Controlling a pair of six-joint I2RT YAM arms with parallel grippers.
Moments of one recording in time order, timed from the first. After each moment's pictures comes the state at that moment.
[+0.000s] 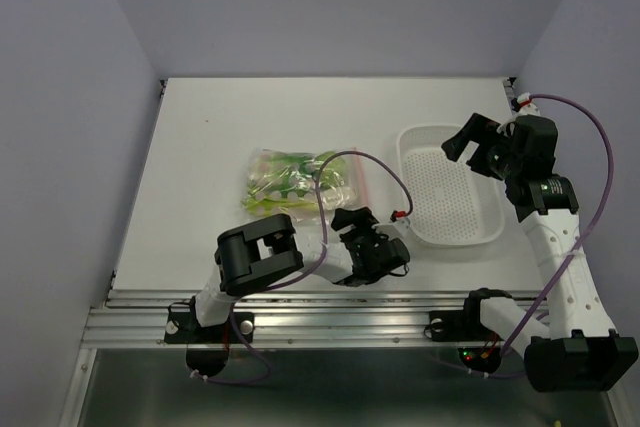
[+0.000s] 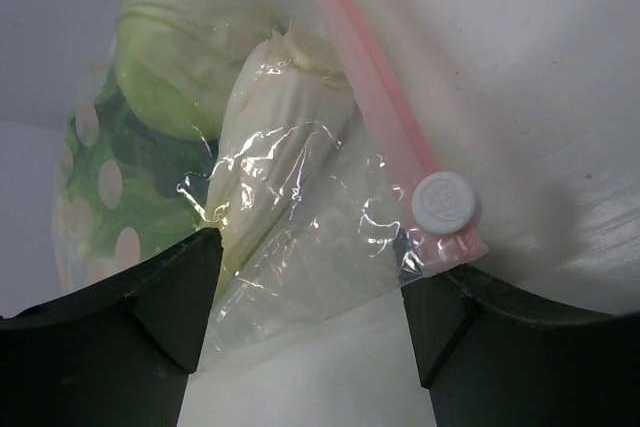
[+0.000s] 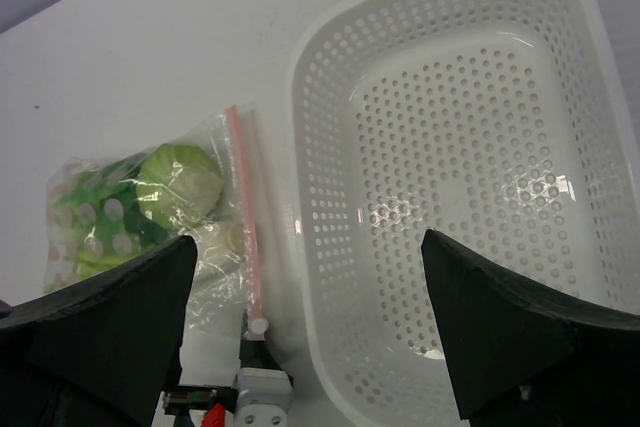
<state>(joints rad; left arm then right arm) -1.32 2.01 1.05 0.08 -1.14 0.07 -0.01 0.99 1.08 -0.57 -0.18 0.44</state>
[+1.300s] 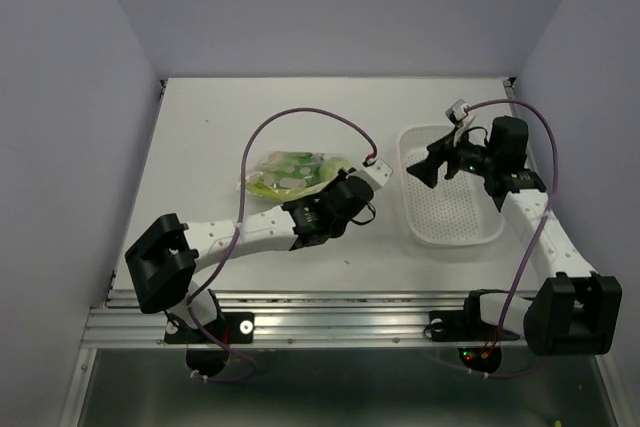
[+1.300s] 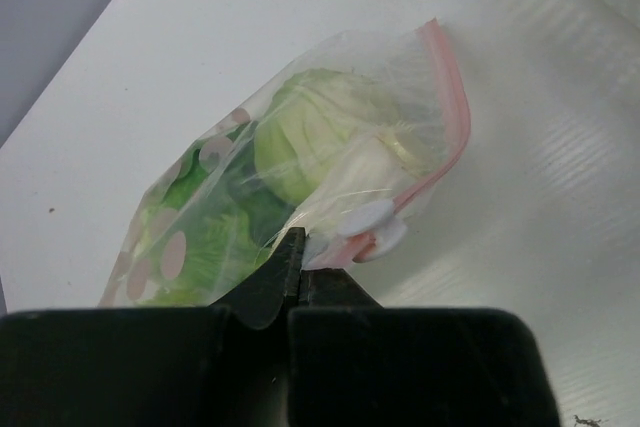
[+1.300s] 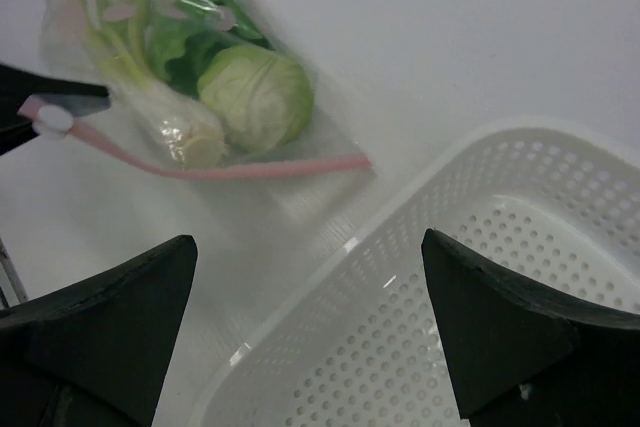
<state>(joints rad) -1.13 1.52 1.04 -0.09 -0.73 0.14 -0.01 1.18 0.90 -0.18 -0.80 -0.15</state>
